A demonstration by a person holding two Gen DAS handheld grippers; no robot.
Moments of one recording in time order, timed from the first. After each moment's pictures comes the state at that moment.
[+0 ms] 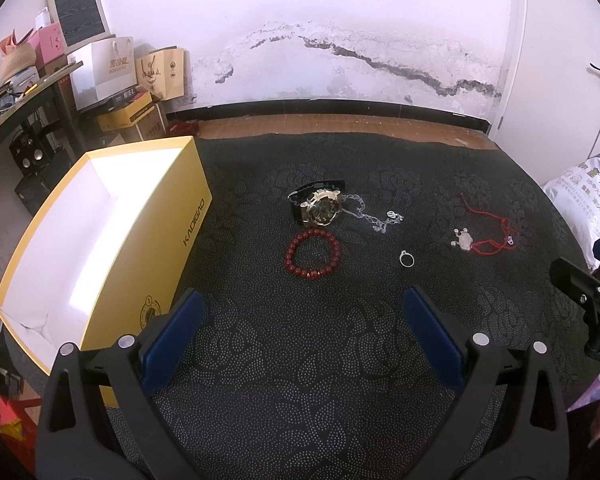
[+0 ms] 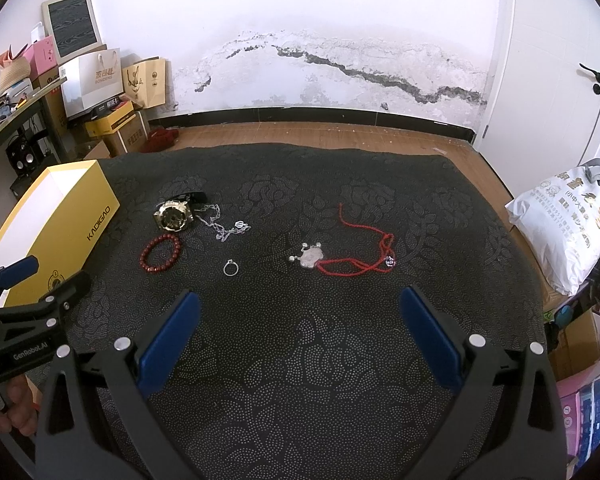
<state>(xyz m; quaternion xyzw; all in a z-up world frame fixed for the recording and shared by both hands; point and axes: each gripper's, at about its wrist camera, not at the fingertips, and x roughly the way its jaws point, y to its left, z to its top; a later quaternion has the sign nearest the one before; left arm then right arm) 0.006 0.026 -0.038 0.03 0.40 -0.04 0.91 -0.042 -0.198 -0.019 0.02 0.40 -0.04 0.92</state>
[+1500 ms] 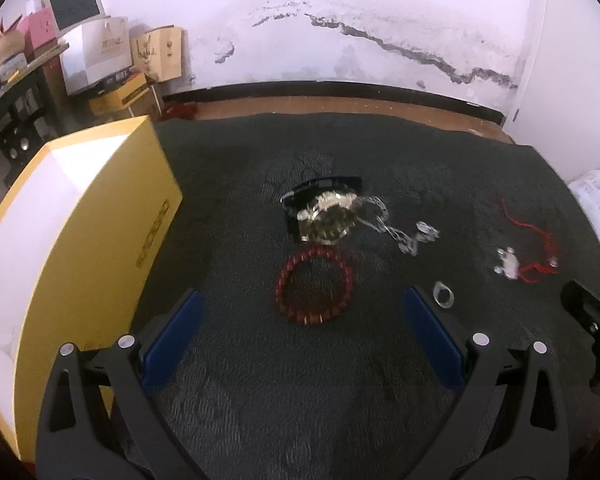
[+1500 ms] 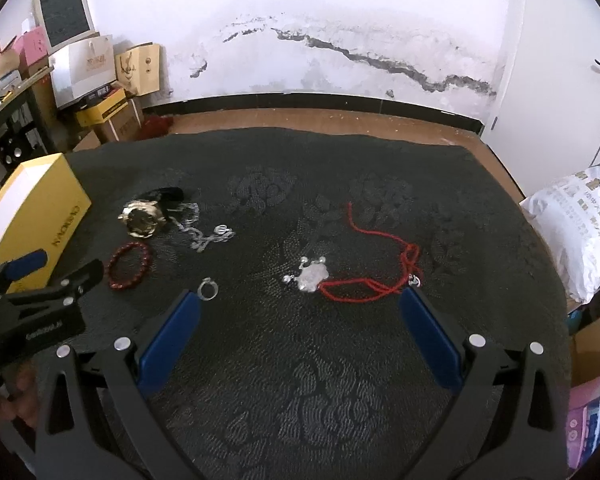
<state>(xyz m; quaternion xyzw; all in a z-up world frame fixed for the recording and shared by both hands) 0.099 0.008 -0.095 0.04 0.43 -0.03 0.90 0.034 -0.208 -0.075 0.01 0.43 -0.04 0.90</state>
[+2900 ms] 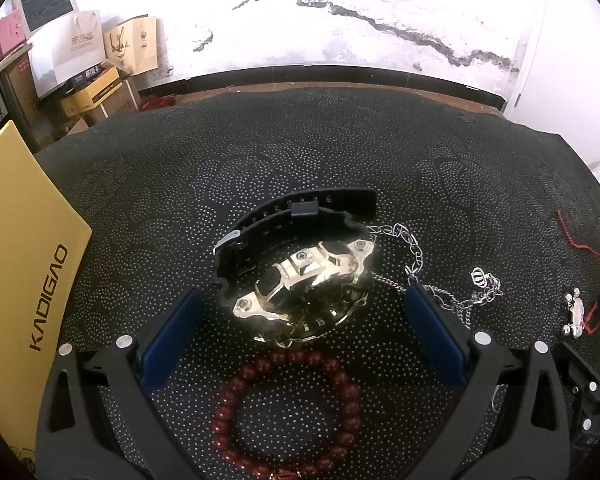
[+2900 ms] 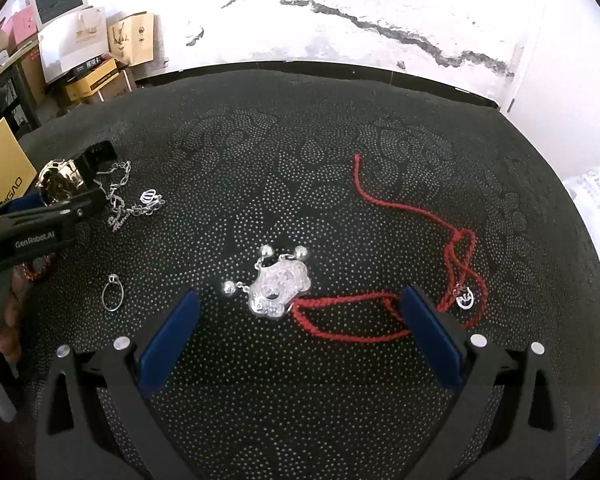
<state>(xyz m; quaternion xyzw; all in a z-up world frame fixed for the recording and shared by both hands) 0.188 -0.015 -0.161 0.04 0.45 -0.05 0.89 0.094 -0.234 -0.165 0.01 0.46 -0.02 0.89</state>
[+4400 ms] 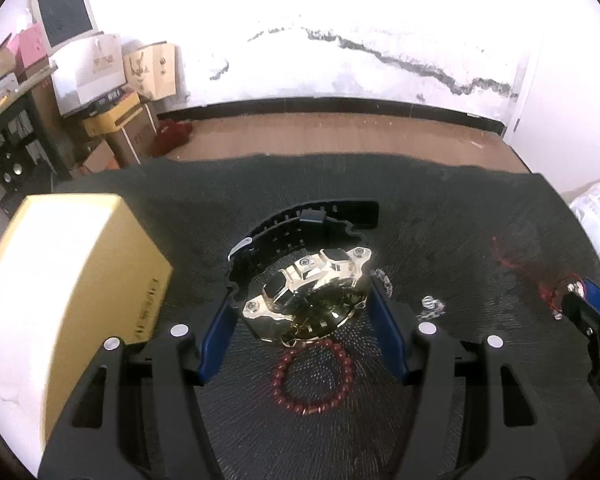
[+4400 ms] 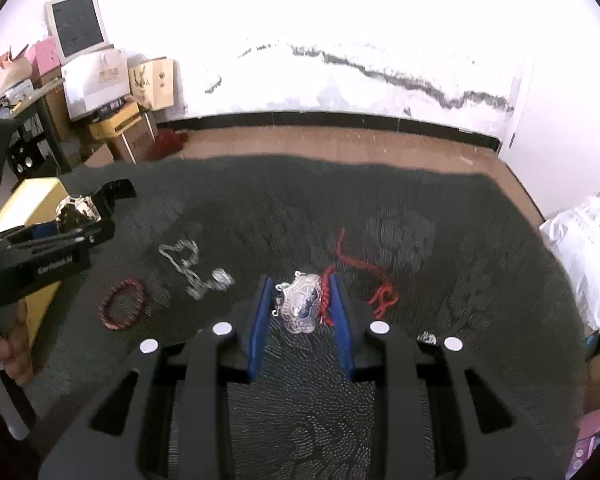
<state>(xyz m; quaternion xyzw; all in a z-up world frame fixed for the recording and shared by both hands) 0.149 0.001 -0.055 0.04 0.42 -0.04 0.91 0.063 -0.217 -0.053 0.02 0.38 0.01 0.92</state>
